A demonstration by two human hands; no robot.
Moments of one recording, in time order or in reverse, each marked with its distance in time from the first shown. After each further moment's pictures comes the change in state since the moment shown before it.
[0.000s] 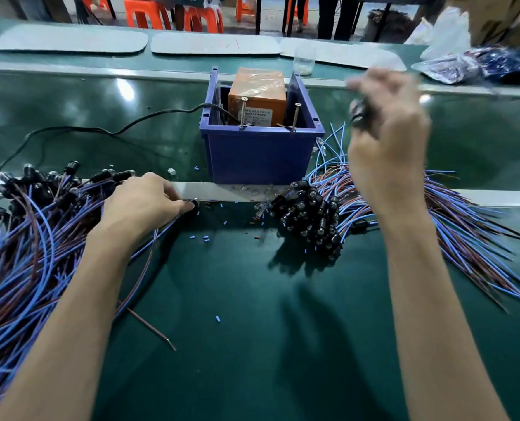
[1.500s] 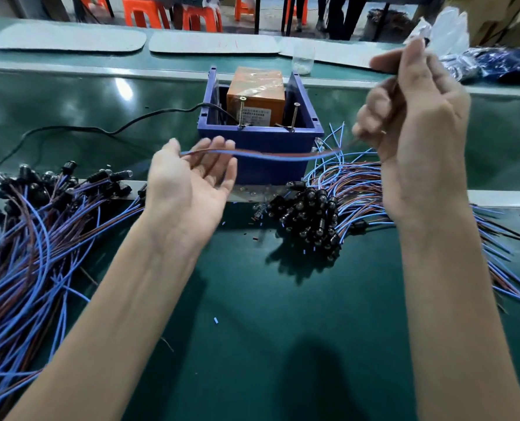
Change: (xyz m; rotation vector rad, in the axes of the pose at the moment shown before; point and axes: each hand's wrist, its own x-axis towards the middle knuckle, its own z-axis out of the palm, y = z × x) left_hand -0.056 0.086 -0.018 -2.031 -0.159 -0.314; right_hand -0.018 -0.046 -0.018 1.123 -0.055 0.288
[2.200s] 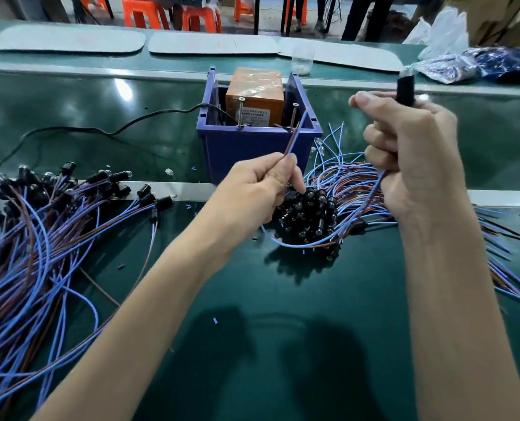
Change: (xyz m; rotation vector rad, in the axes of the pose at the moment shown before) left_hand -0.017 -0.032 0.003 1.055 -0.588 0.261; right_hand 0.008 0.008 -0.015 -0.041 0.112 0.196
